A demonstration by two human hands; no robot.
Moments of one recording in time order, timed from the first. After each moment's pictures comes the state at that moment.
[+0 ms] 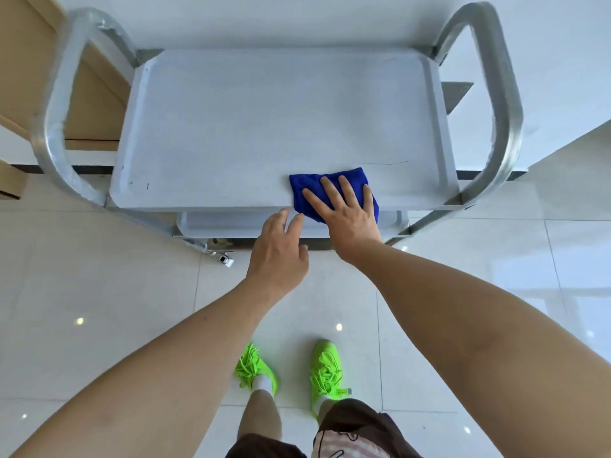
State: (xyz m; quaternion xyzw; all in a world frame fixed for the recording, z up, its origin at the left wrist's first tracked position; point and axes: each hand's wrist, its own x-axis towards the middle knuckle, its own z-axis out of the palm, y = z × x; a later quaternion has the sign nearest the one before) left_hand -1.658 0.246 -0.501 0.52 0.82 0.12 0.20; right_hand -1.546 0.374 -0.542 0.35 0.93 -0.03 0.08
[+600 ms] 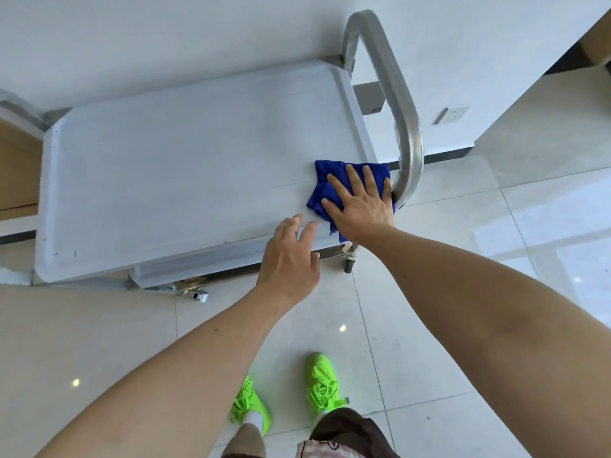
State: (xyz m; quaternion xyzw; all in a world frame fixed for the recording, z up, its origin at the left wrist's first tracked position) left_hand -1.571 0.340 -0.489 0.63 0.75 0.07 0.21; right_hand -1.443 0.482 -0.539 0.54 0.82 -0.15 0.08
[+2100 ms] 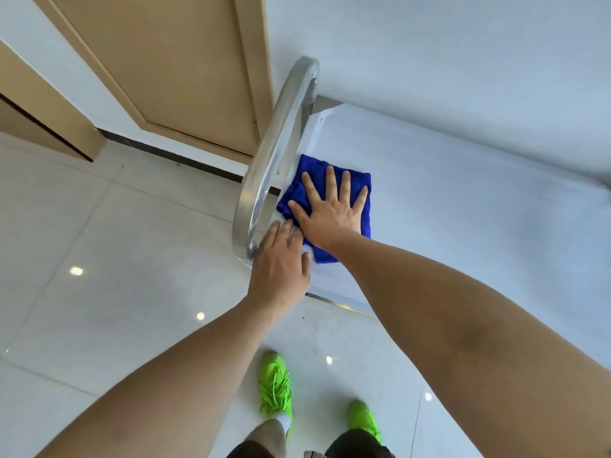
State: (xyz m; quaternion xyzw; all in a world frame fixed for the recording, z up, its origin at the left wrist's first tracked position) left_hand -1.960 0.198 -0.515 0.42 0.89 0.12 0.13; right_hand -1.948 0.347 -0.535 0.35 0.92 -0.13 0.12
